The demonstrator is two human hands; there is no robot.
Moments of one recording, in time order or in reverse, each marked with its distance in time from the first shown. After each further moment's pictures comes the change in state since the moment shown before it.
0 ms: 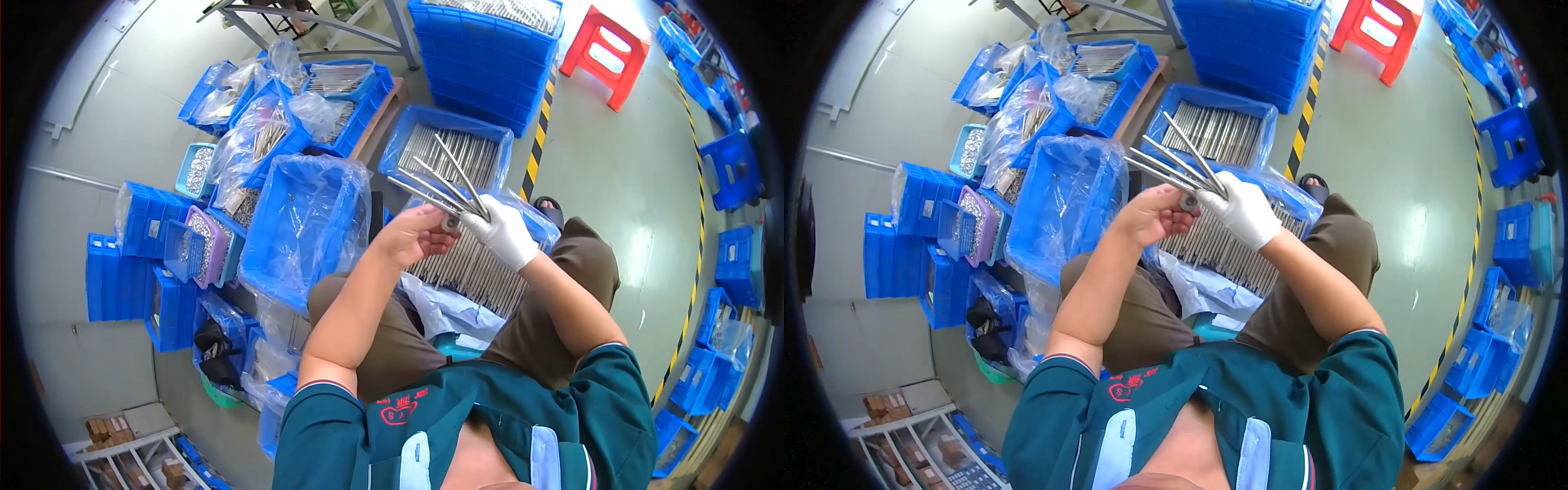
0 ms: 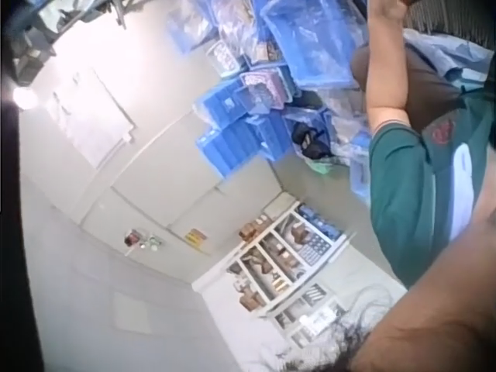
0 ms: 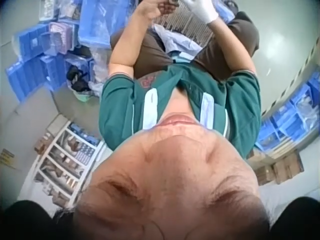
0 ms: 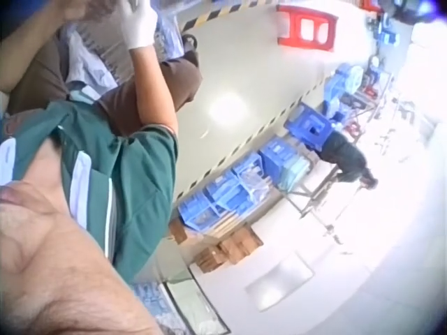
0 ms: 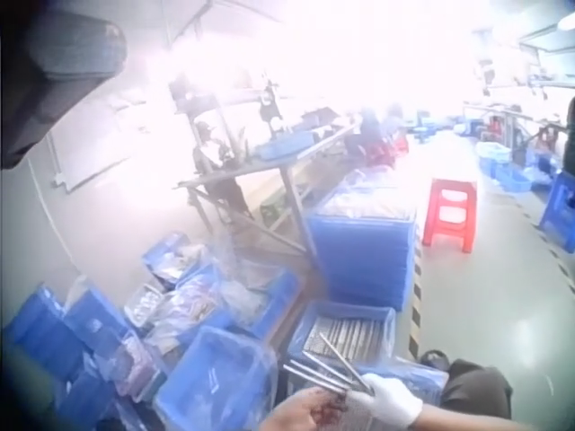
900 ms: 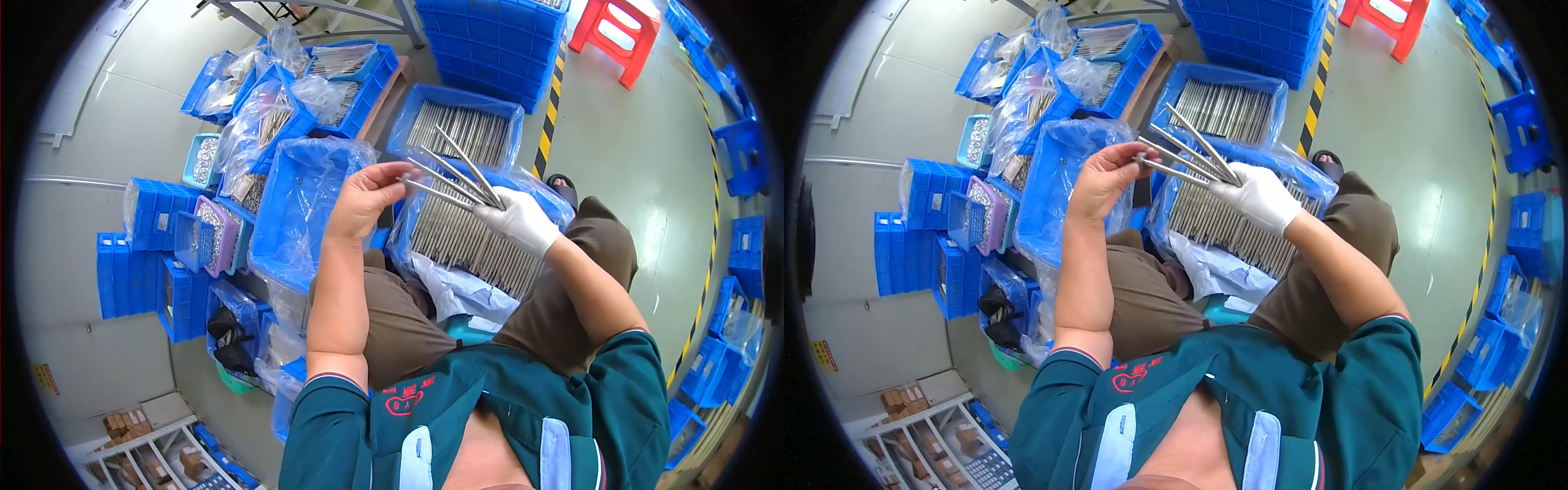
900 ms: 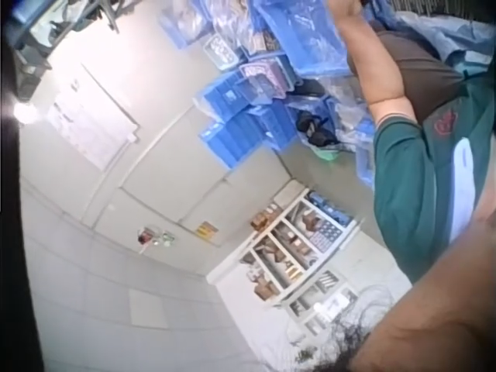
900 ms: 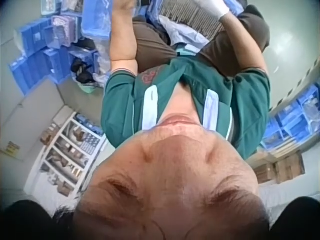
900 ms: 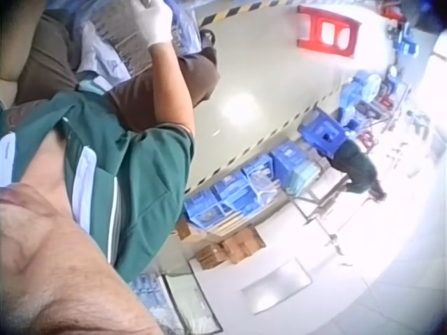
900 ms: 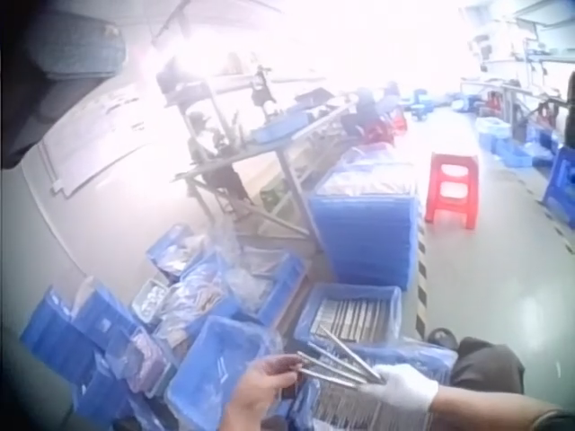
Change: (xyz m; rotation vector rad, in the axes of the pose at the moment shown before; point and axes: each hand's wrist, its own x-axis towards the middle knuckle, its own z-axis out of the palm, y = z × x) left_hand -0.040 0.043 -0.016 0.368 0.108 0.539; right_hand -0.006 -0.001 -0.011 0.194 -0.227 0.247
